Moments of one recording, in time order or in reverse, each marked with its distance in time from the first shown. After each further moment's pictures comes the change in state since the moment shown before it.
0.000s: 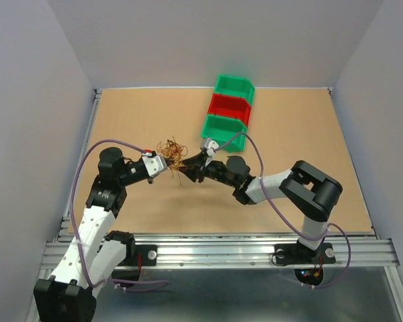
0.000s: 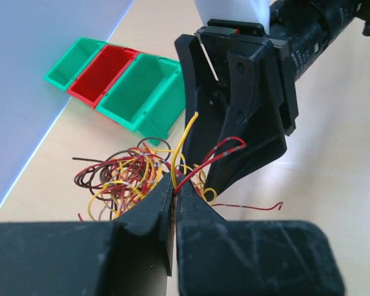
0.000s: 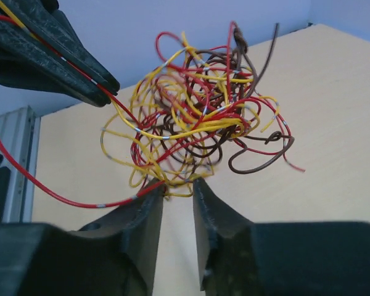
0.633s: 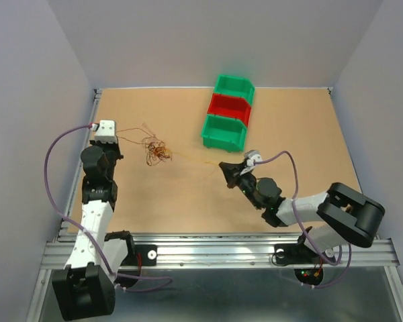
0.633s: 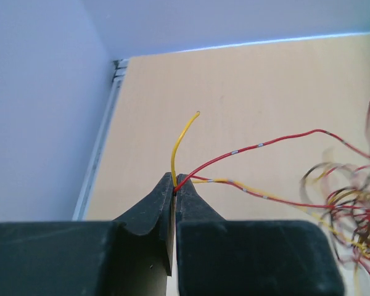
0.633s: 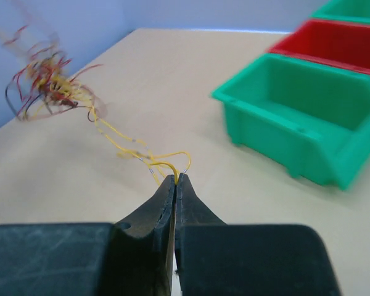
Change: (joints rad) left arm 0.258 0.064 -0.066 0.308 -0.860 -0.435; right arm 0.018 -0.338 -0.419 0.053 0.564 0.014
